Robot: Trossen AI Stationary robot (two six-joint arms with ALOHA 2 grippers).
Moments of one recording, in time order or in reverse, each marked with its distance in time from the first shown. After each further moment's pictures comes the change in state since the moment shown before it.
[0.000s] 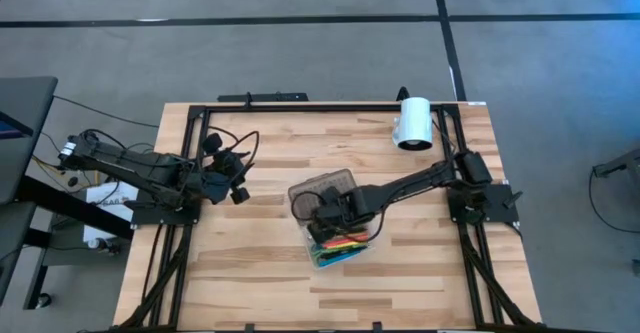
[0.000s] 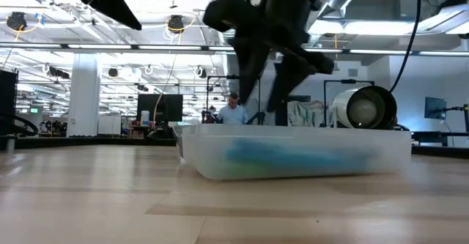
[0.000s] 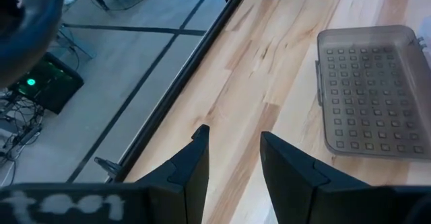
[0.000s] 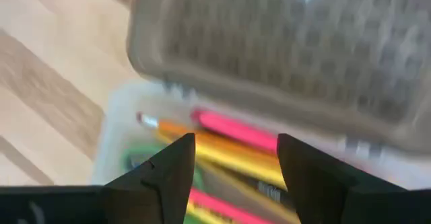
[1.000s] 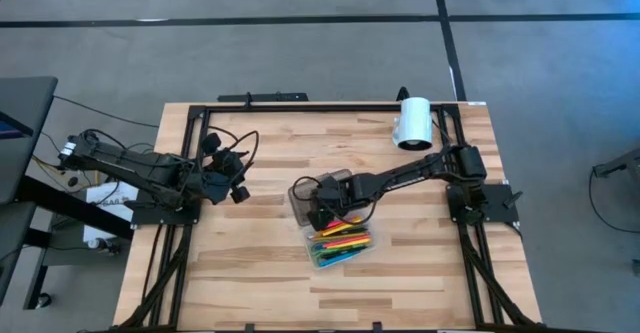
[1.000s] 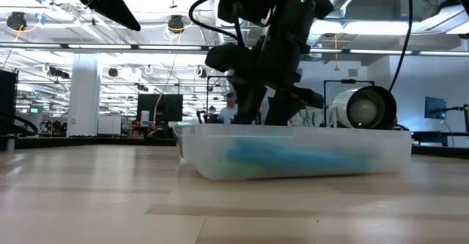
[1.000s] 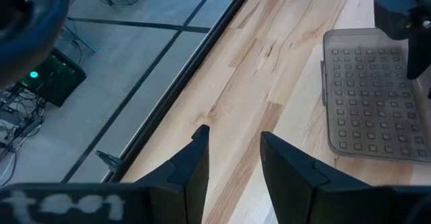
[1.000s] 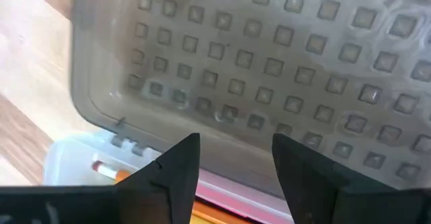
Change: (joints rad) left arm 0.000 0.000 0.000 -0.016 -0.012 -0.040; right arm -0.116 0.012 -0.143 0.206 -0.087 -0.108
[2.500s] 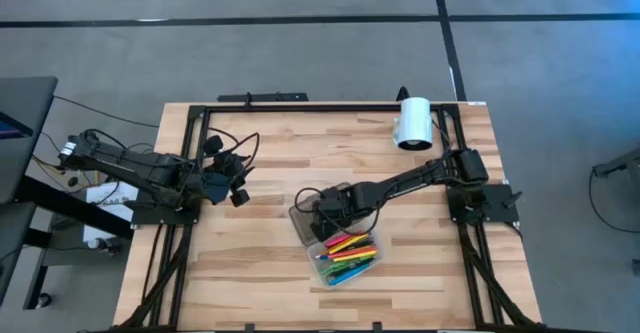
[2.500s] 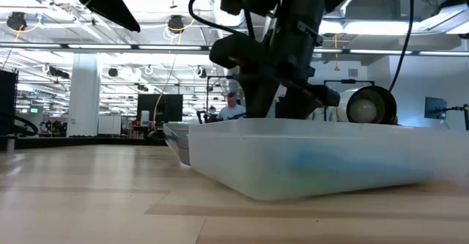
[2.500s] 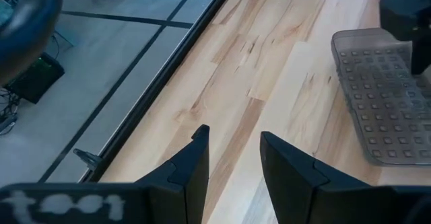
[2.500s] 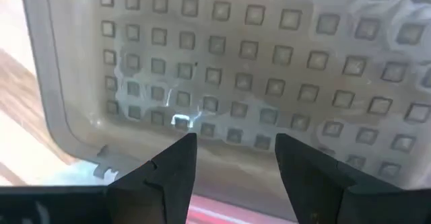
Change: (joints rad) left arm -0.001 0.000 0.000 0.007 0.065 -0.021; right arm 0.059 0.000 -0.001 -0.043 -0.058 0.079
